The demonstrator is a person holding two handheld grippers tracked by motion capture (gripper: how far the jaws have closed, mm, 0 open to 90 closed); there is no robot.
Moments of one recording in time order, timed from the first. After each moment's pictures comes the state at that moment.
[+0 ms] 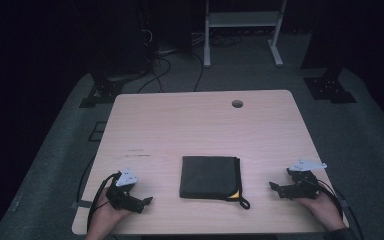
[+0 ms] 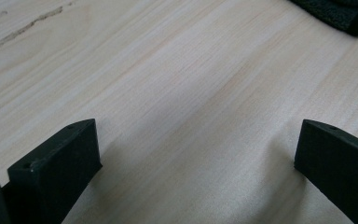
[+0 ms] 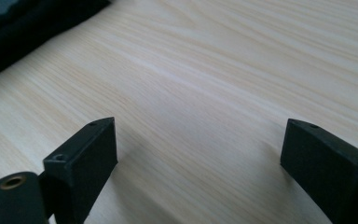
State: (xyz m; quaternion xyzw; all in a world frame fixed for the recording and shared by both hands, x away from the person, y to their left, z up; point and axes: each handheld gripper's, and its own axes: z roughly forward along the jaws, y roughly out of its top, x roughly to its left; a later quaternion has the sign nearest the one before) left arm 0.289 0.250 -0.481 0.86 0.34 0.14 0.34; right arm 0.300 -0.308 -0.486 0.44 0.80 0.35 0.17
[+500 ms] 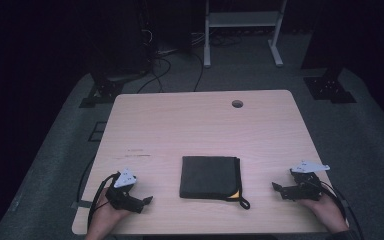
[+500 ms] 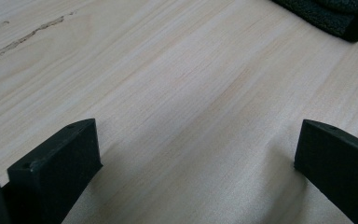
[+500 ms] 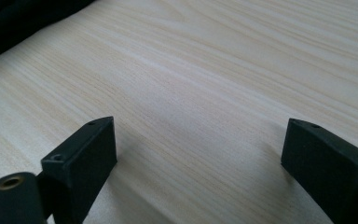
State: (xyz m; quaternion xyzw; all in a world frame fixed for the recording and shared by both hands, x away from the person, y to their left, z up) left arm 0.290 0.252 -0.484 0.86 0.33 0.15 0.36; right arm 0.297 -0.315 -0.487 0.44 0.80 0.35 0.19
